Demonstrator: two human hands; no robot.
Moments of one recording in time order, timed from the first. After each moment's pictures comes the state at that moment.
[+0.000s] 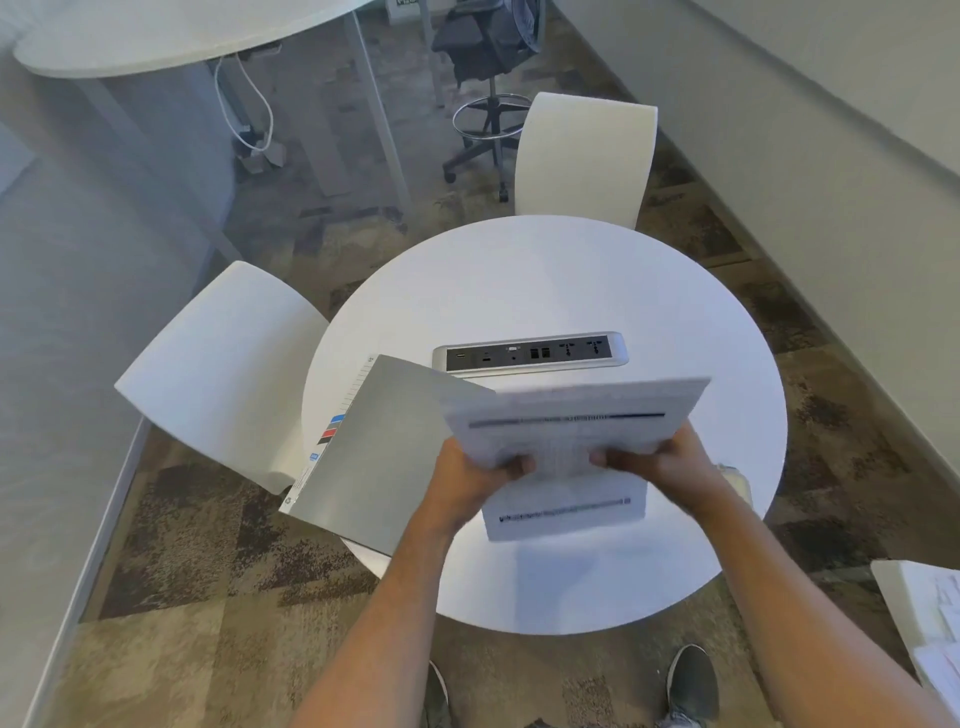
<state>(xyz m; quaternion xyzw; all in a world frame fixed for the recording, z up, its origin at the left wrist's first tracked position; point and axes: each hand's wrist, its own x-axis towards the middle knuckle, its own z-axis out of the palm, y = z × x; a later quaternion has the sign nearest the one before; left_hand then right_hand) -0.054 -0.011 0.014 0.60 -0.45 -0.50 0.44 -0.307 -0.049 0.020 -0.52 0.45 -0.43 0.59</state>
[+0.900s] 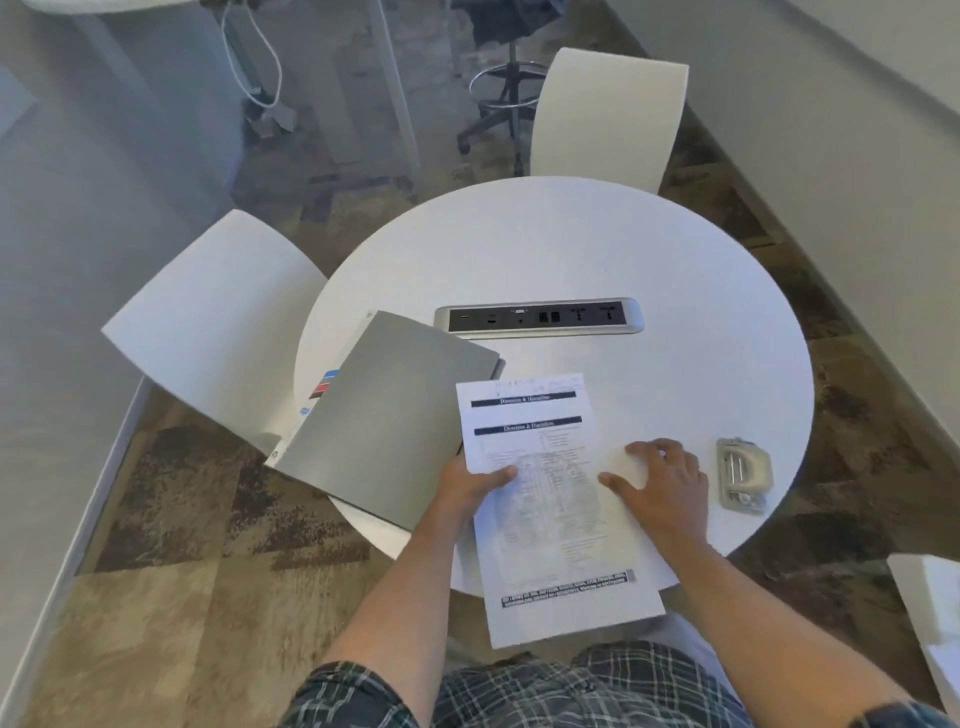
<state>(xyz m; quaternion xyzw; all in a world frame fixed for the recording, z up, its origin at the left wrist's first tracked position) -0.043 0.010 -0.130 0.63 -0.28 -0.60 0.40 -0.321 -0.020 -0.156 -0.66 0.71 -0.14 0.18</state>
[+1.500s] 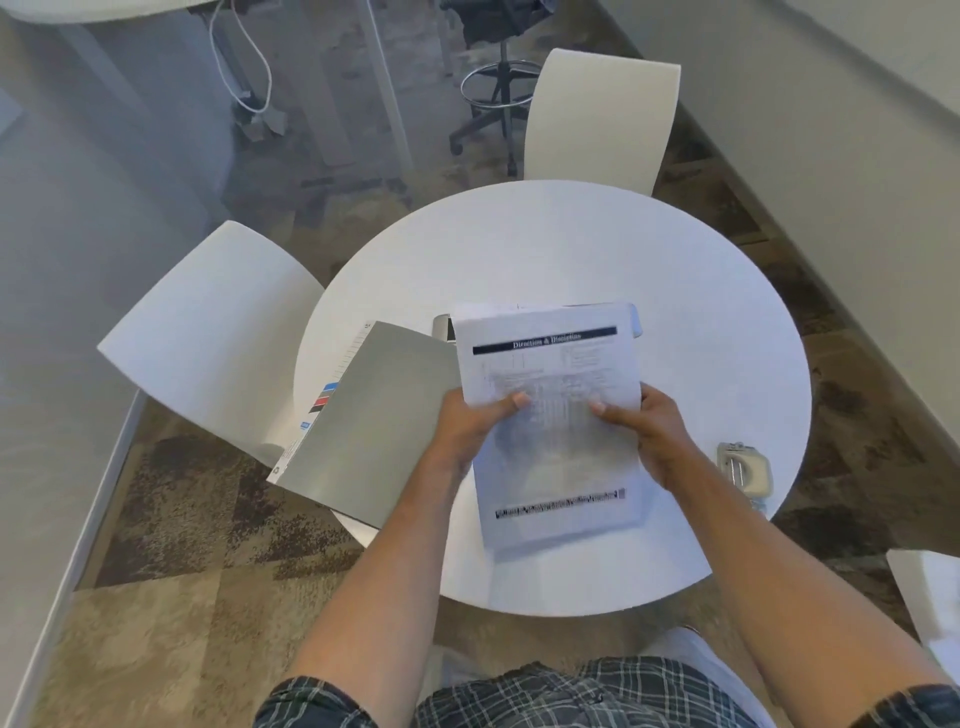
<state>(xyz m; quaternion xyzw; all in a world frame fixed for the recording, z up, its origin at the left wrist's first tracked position) -0.048 -0.046 -0.027 0.58 -0.34 -0.56 0.49 -0.289 -0.077 -0.056 -0.40 0.49 -0.42 0.65</state>
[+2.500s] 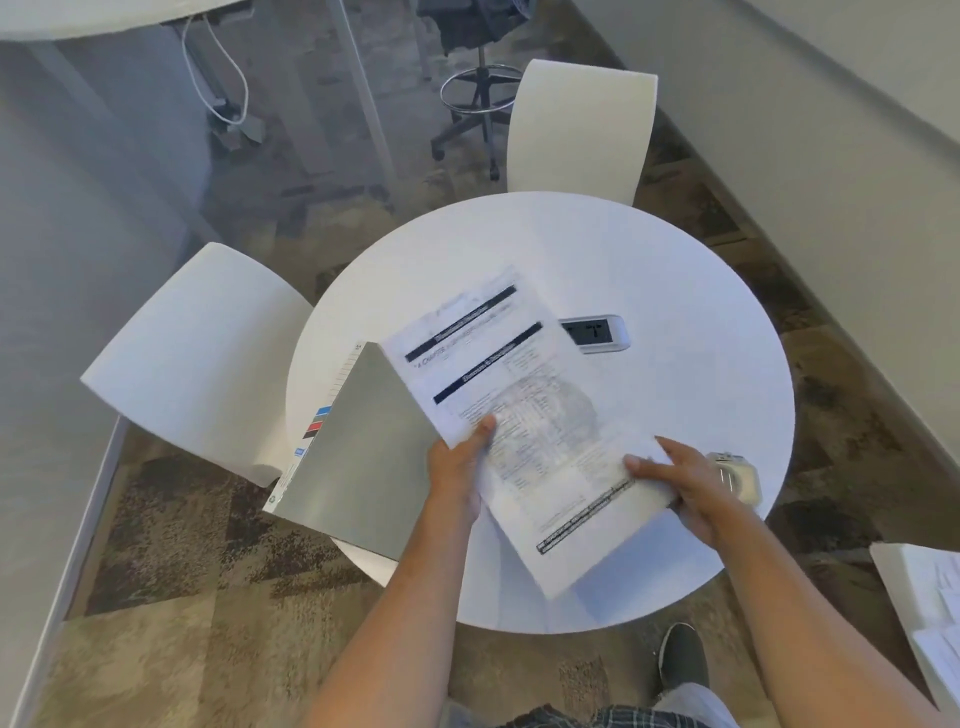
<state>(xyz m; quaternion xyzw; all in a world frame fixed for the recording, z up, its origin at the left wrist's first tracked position) -0.053 -0.042 -0.053 0.60 -0.09 -0.58 0.55 -0.338 -0.049 -0.060 -0.36 0.53 -0.33 0.69</state>
